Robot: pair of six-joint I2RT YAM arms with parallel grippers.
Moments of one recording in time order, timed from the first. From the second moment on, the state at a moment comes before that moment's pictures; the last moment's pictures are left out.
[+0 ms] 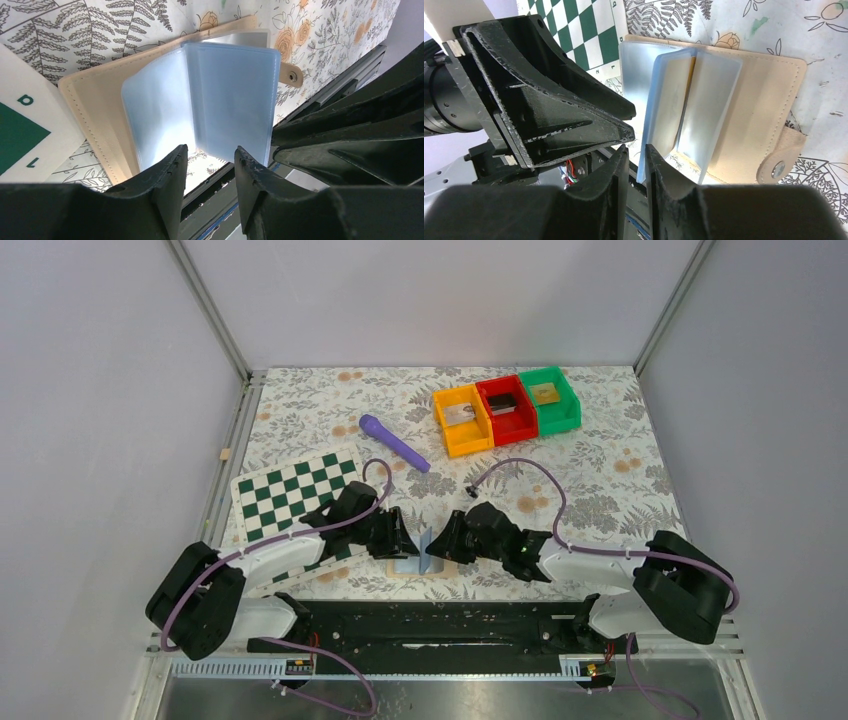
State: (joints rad) left arm -0.62 1.26 0.51 -0.11 0.44 -0.79; right arm 0.98 1.34 0.52 0.22 -0.04 1.12
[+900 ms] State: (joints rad) left arm -0.62 1.22 0.51 -0.13 0.46 -0.78; right arm 0.98 1.16 0.51 -0.05 0.06 1.08
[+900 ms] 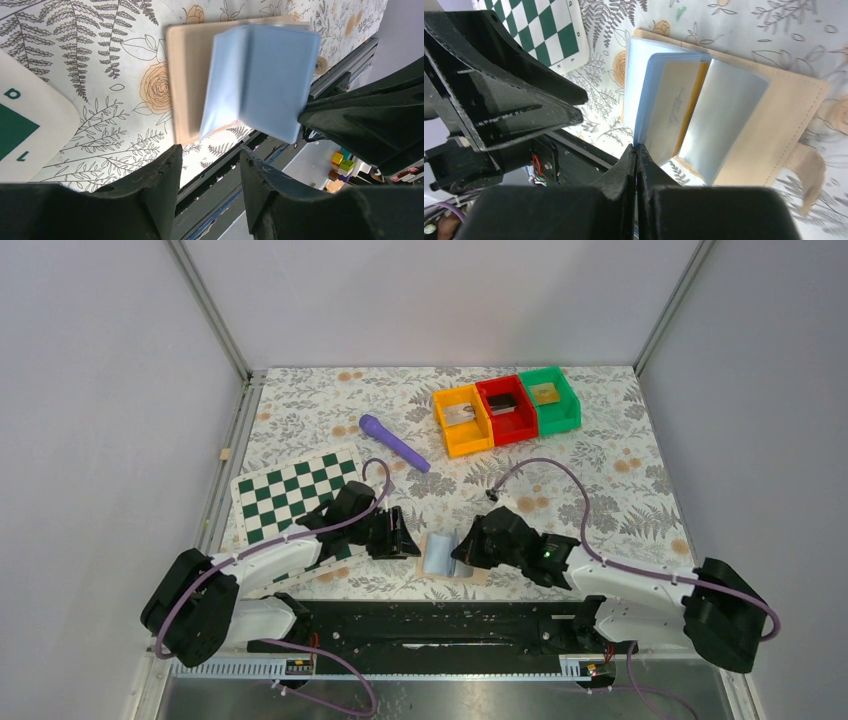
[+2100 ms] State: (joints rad) left arm -0.63 1.37 0.51 -0.03 0.53 -0.78; right arm 0.98 1.25 0.68 -0.25 0.01 0.90
